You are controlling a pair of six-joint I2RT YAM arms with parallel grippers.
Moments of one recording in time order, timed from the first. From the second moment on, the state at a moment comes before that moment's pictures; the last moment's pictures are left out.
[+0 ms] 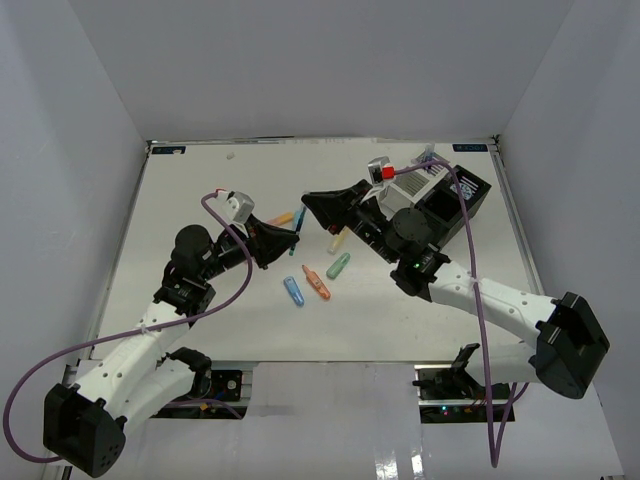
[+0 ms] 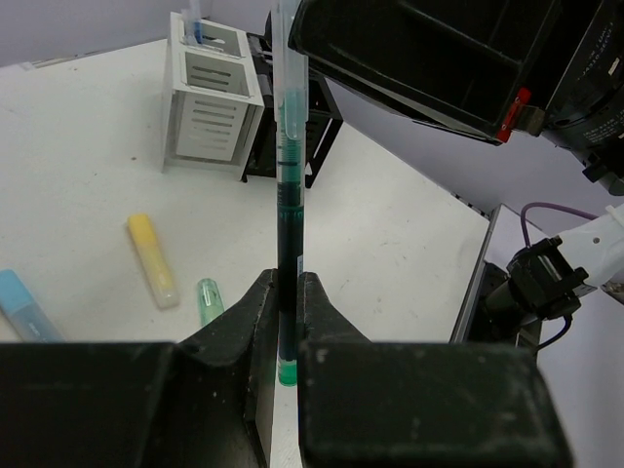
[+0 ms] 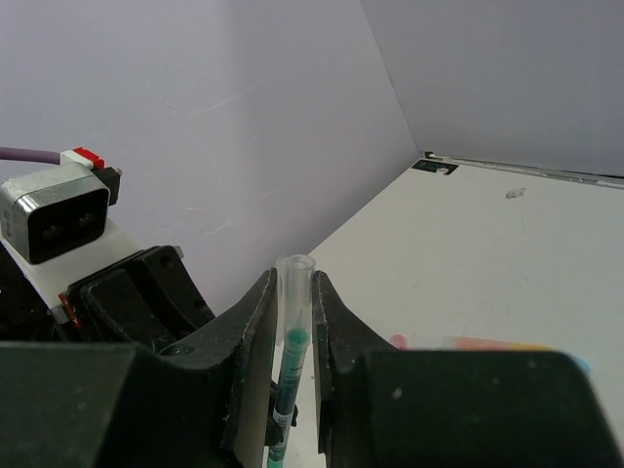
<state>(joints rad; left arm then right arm) -0.45 0.85 0.61 0.31 0.56 -0.35 0.89 1.28 0.87 0.69 -0.01 0.49</state>
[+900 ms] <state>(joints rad) -0.44 0.86 0.59 0.37 0.58 -0.36 0.91 1.23 0.92 0.42 -0.02 0.41</state>
